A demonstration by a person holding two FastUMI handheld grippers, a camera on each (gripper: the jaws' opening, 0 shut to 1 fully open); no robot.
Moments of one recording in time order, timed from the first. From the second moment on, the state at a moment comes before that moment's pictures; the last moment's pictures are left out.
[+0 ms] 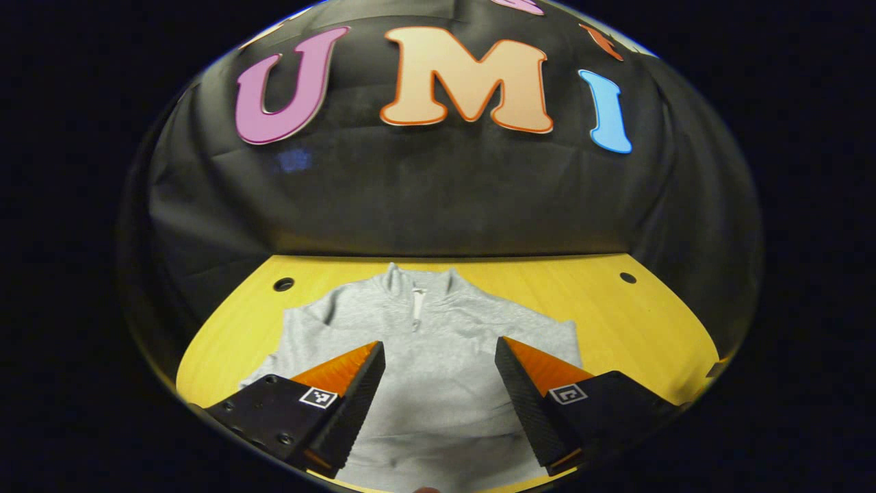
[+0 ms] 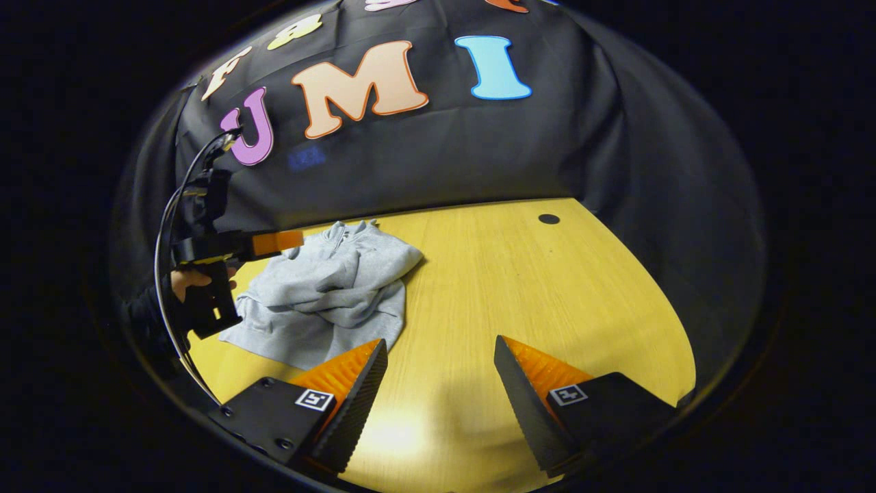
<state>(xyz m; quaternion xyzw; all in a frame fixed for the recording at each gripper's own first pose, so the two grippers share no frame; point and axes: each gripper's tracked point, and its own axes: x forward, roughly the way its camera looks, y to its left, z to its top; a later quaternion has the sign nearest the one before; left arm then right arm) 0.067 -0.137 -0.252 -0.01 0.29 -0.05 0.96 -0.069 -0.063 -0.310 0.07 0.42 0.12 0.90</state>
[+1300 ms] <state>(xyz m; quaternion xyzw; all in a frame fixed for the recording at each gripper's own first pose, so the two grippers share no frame) -0.091 0.070 -0.372 -0.02 0.43 0.00 0.90 -0.087 0.064 -0.392 -0.02 0.50 0.13 0.86</state>
